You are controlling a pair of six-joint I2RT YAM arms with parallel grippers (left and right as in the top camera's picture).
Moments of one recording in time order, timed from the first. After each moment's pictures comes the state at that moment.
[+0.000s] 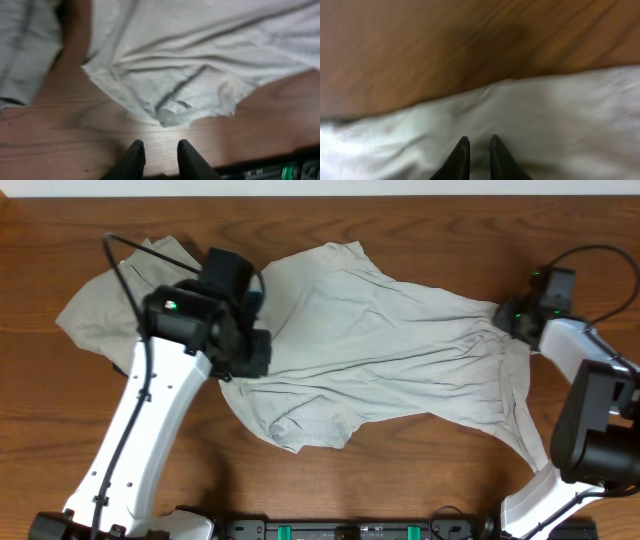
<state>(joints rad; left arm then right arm) -0.32 1.47 1.49 -1.40 0.10 -0.20 -0.23 1.90 1.11 -0.23 -0.03 0.36</state>
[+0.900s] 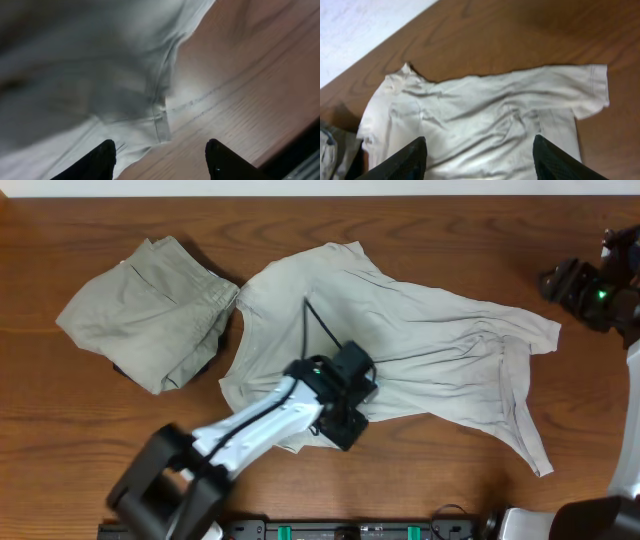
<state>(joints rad) -0.79 1.70 1.03 -0.78 0.26 -0.10 -0.35 1.49 1.48 -0.95 -0.39 0.26</state>
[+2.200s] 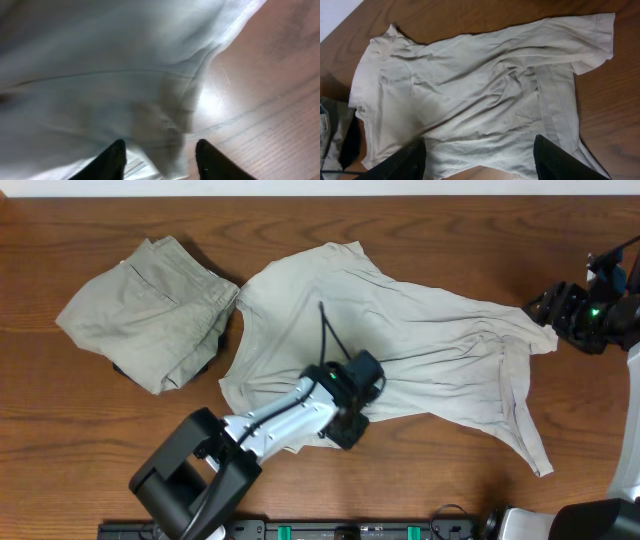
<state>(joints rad) -0.84 1.78 1.03 -0.73 0.16 -0.17 -0.35 1.49 1.48 -1.13 -0.40 0.20</state>
